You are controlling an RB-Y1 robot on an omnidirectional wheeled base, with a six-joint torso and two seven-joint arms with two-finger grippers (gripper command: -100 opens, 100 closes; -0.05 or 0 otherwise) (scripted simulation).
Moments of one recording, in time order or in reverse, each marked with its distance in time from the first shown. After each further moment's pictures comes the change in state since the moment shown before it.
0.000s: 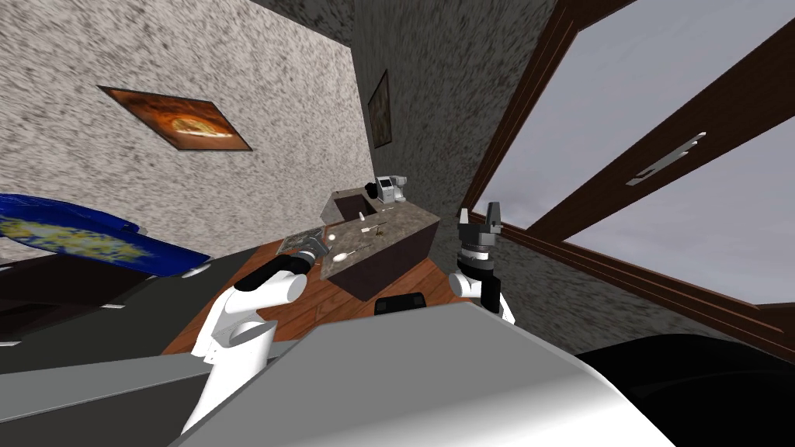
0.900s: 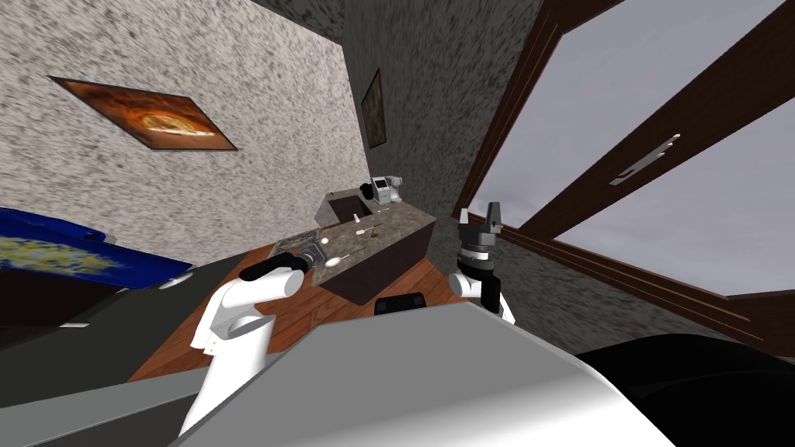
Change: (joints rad) left arm -0.046 0.020 0.039 0.046 0.026 0.243 0.027; right arm 0.000 0.000 0.000 0.000 0.000 0.000 0.000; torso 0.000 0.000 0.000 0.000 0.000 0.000
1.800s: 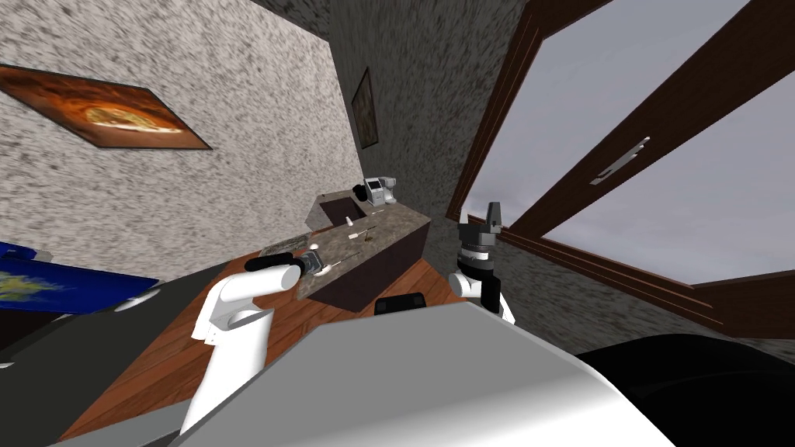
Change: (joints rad) left arm -0.052 0.018 0.047 0.074 0.029 0.261 0.011; right arm 0.000 0.000 0.000 0.000 0.000 0.000 0.000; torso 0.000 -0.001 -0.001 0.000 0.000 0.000
